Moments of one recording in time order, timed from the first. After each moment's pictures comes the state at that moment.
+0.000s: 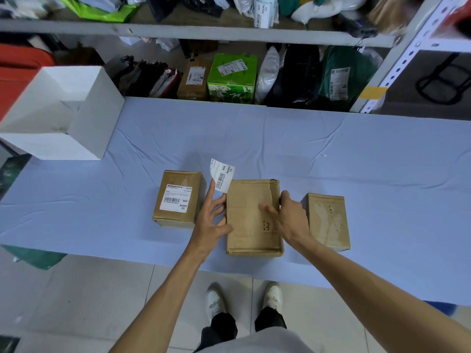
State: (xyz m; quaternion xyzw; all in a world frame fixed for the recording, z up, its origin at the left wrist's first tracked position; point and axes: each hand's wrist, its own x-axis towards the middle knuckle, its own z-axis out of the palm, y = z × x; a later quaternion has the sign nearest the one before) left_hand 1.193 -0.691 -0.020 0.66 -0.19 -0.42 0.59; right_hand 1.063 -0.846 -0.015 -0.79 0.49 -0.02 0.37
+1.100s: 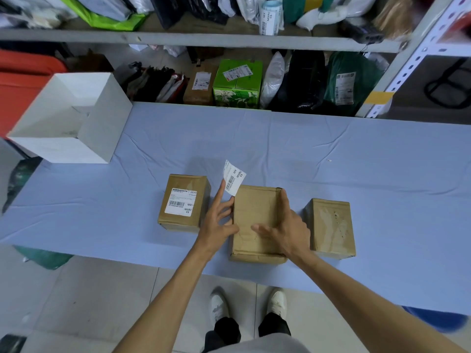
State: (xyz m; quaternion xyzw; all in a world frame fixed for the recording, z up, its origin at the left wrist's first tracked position) left_hand 1.196 -0.701 -0.011 0.70 -0.21 -0.41 0.54; right_hand 1.058 -0.828 -0.024 -0.80 0.49 0.01 0.35
